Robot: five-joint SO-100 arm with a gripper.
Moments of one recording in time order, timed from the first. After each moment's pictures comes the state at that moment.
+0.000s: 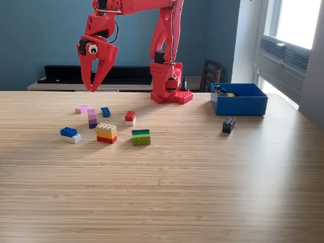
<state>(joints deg) 53.2 107.0 106.5 60.9 5.4</state>
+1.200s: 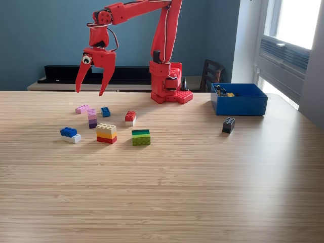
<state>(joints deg) 65.5 107.1 116.5 60.9 20.2</state>
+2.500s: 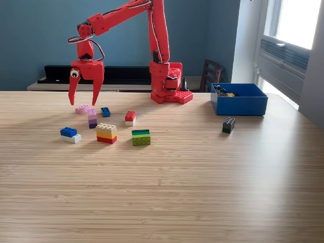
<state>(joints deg) 69.5 86.0 103.5 58.9 14.9</state>
